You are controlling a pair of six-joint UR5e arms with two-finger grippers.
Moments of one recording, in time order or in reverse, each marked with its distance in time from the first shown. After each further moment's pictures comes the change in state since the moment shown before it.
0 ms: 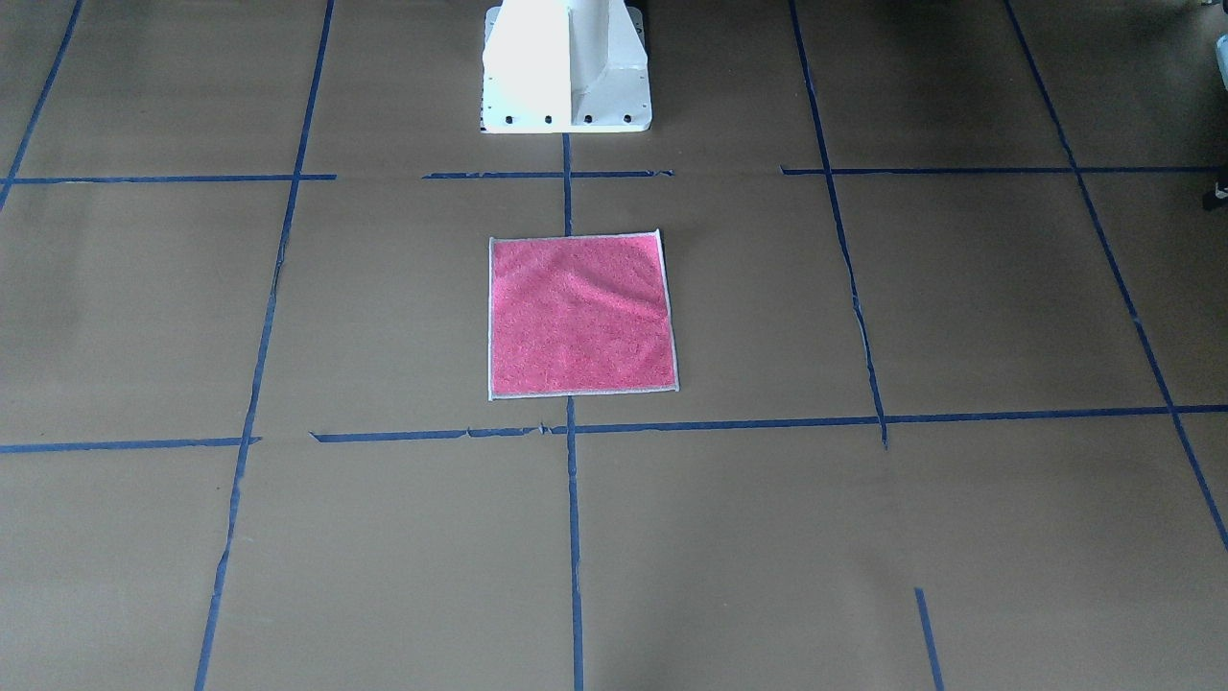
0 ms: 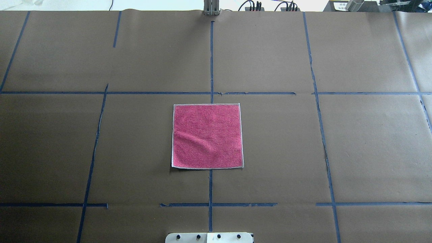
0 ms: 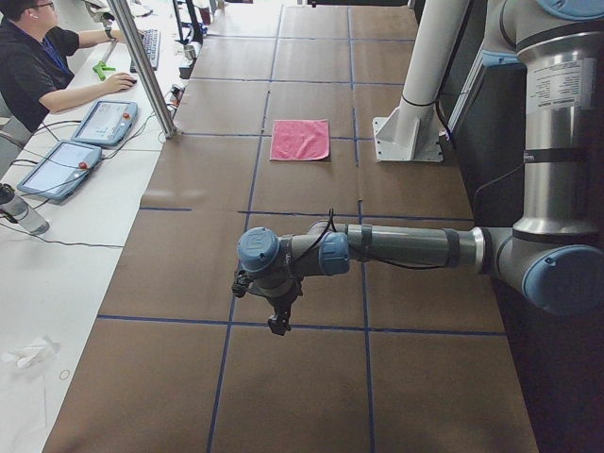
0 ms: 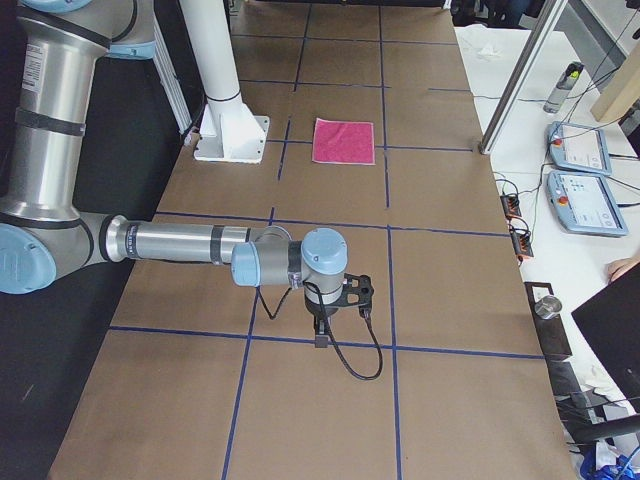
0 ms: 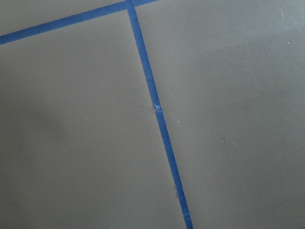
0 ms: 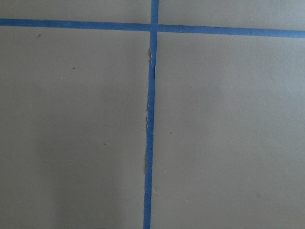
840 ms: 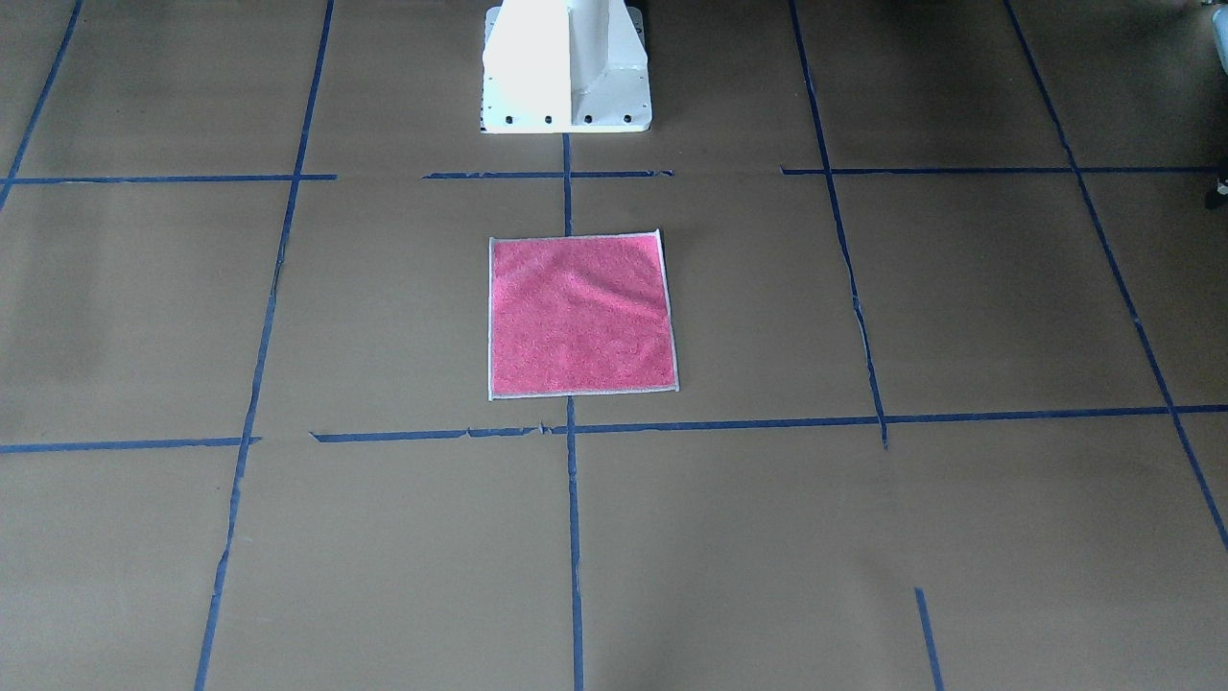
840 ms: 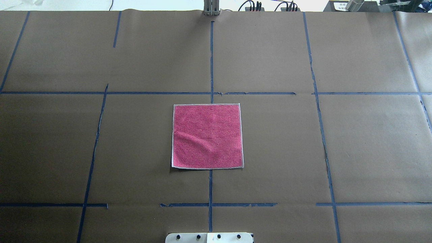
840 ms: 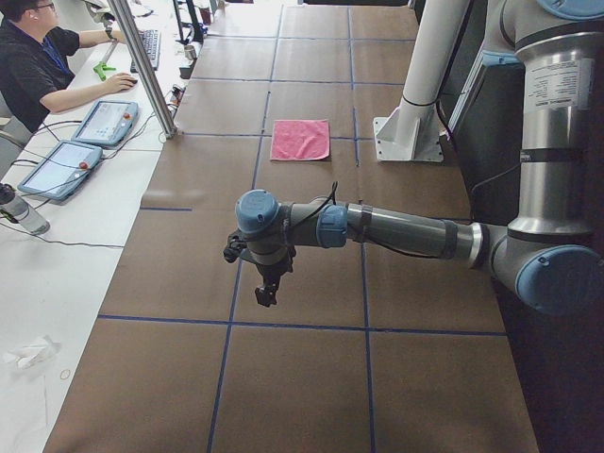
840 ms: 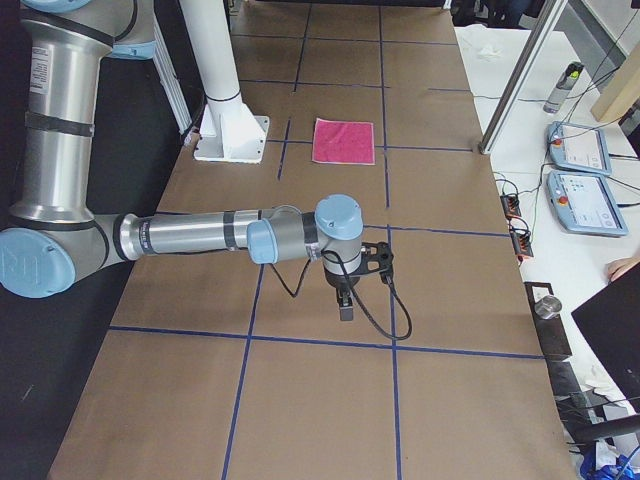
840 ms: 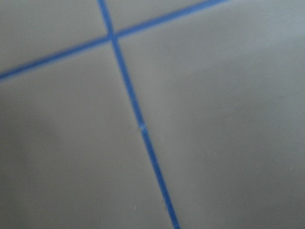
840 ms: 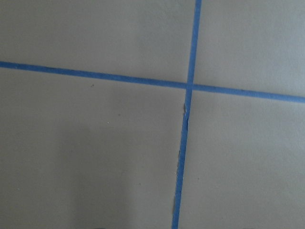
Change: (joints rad) left arm 0.002 -0.079 -0.134 -0.010 0.014 -0.021; right arm -0.001 0.113 0.068 0.002 0.003 0.009
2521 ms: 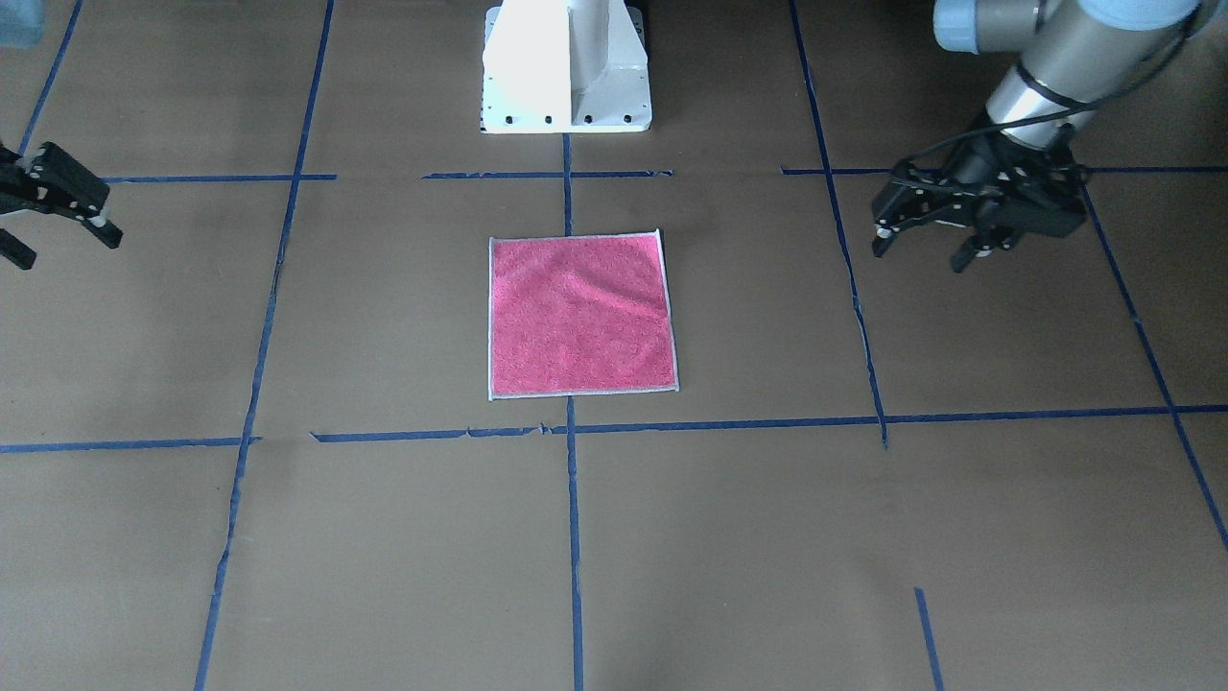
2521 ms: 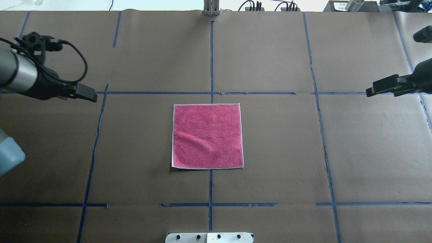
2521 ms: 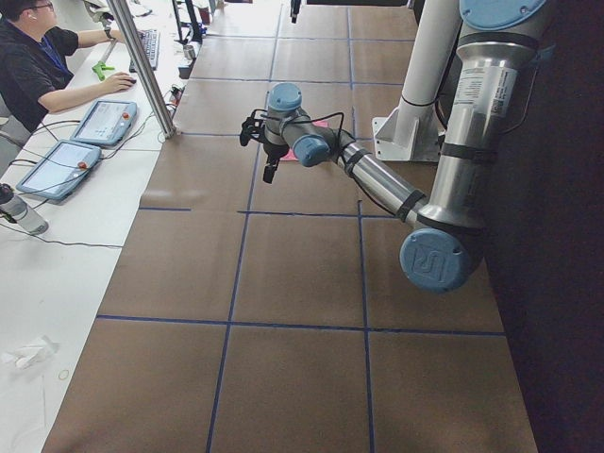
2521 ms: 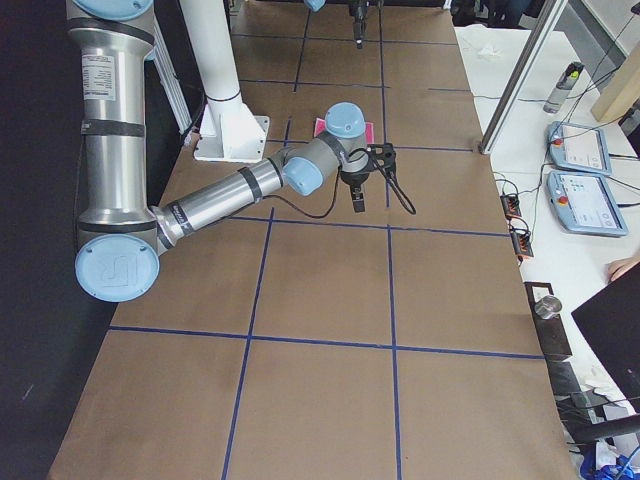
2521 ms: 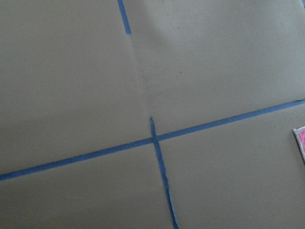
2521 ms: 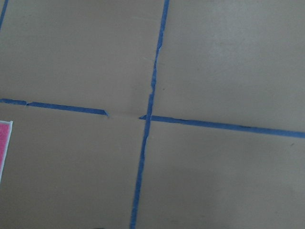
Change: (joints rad) left arm 0.659 -0.203 -0.221 -0.393 0.341 -1.275; right arm -0.451 0.119 0.217 0.218 -0.081 0.767
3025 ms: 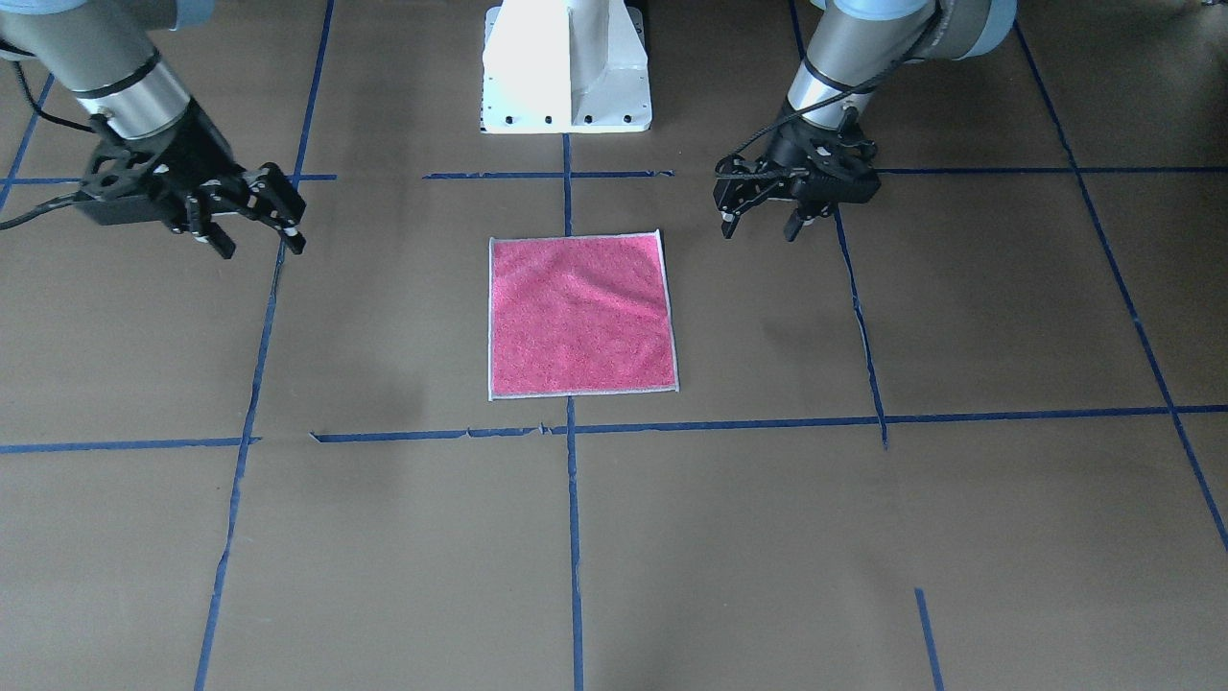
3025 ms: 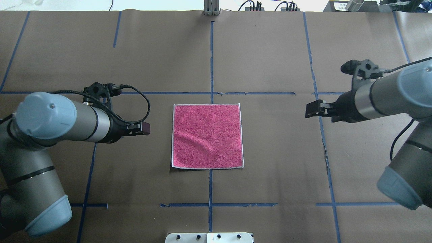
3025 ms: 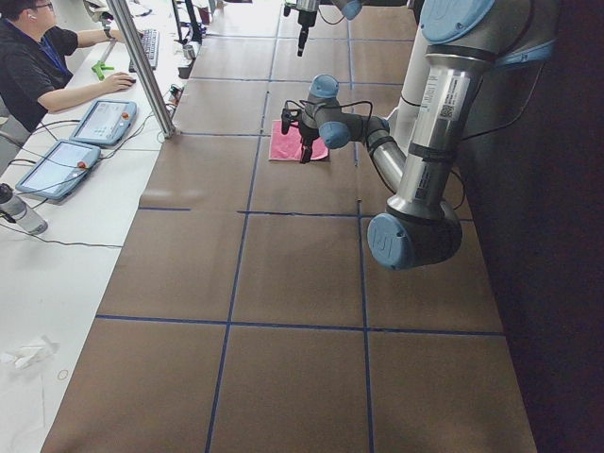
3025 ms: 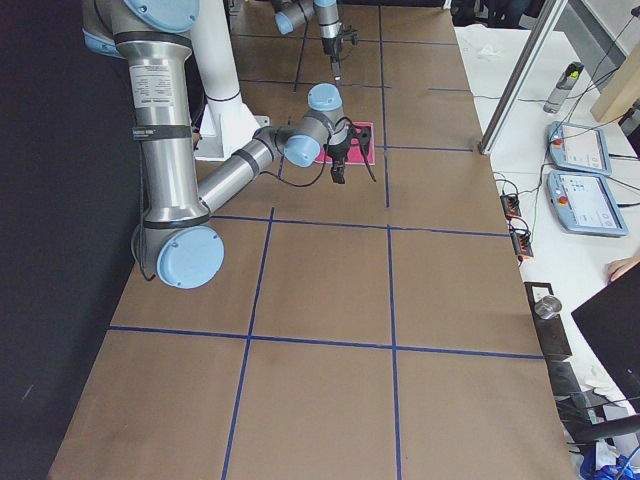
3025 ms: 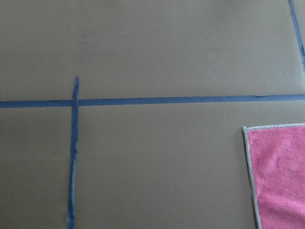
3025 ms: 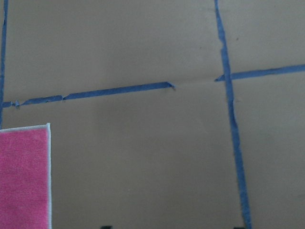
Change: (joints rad) left arm 0.309 -0.094 0.006 0.008 0.245 -0.393; right arm -0.366 0.141 0.015 -0.048 -0.310 0.466
